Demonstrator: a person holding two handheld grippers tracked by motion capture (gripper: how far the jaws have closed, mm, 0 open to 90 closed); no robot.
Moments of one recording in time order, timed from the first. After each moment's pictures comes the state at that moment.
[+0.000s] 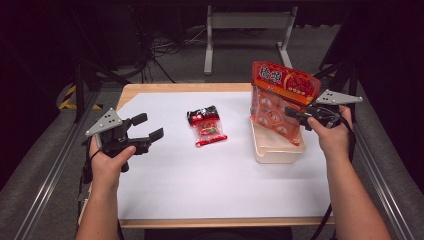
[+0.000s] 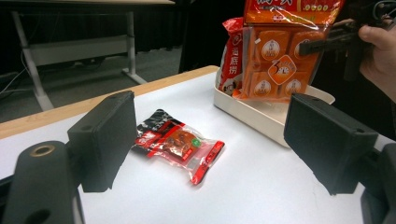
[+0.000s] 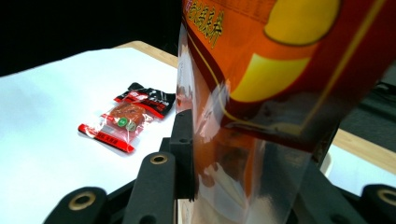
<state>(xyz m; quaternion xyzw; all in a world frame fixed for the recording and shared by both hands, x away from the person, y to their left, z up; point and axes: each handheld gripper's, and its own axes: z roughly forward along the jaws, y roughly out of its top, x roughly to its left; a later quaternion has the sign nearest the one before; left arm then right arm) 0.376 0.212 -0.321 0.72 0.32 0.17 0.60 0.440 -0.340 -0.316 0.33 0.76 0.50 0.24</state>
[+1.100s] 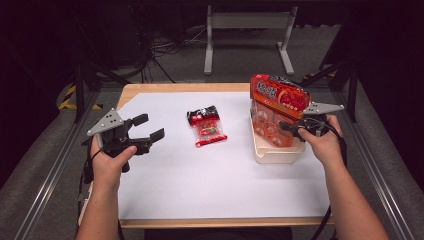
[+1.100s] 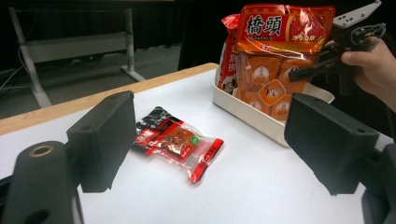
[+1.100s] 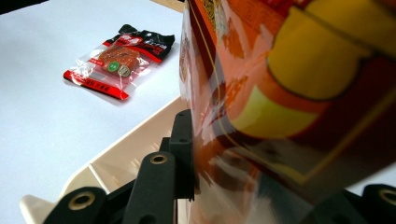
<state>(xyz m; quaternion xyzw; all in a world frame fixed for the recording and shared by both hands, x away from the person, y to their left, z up) 0.378 0.209 -0.322 0.72 0.32 0.16 0.59 0.443 -0.333 -0.355 0.36 0.80 0.43 0.21</state>
